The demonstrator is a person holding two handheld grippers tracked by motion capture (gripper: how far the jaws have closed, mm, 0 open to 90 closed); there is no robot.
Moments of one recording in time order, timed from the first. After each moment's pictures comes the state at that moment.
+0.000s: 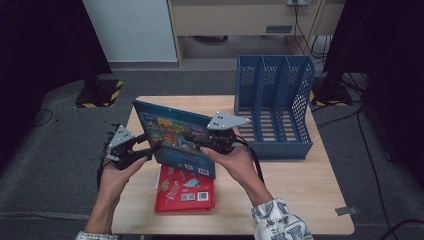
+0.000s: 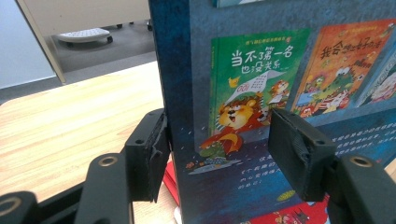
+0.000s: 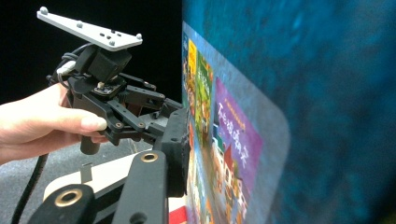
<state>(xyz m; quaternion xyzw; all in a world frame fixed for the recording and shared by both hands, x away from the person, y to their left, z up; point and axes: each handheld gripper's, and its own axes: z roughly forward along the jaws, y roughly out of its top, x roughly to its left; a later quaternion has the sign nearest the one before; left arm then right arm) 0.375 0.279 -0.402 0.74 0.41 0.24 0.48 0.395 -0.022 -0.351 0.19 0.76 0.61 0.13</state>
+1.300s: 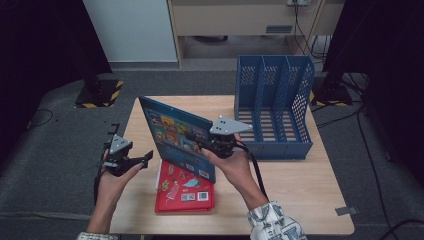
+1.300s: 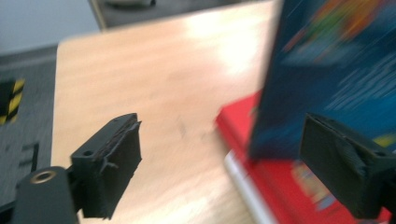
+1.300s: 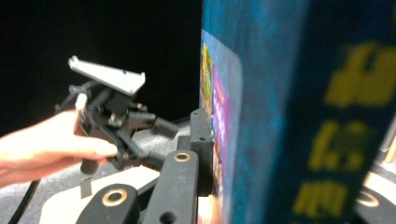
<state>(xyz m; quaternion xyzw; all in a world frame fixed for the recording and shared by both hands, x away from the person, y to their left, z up) 0.374 0.311 -0.453 0.73 0.49 0.26 0.39 0.389 -0.024 -0.362 0.20 0.73 0.64 0.13</state>
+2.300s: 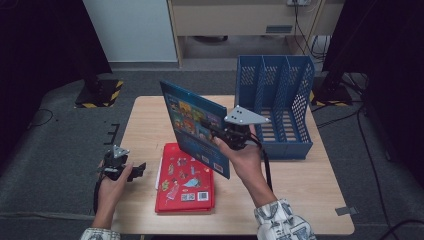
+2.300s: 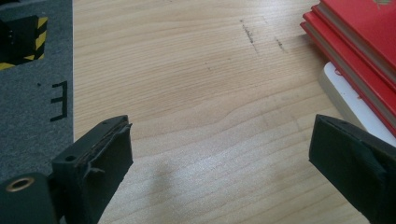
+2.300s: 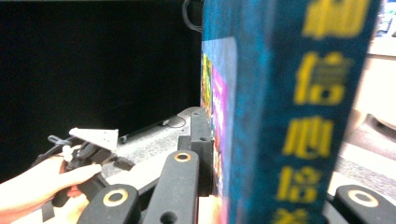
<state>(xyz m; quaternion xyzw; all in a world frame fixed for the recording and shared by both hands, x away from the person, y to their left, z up) 0.388 0.337 -0.510 0.75 0.54 0.24 0.29 0.394 -0.056 -0.335 0.26 0.71 0.63 0.19</state>
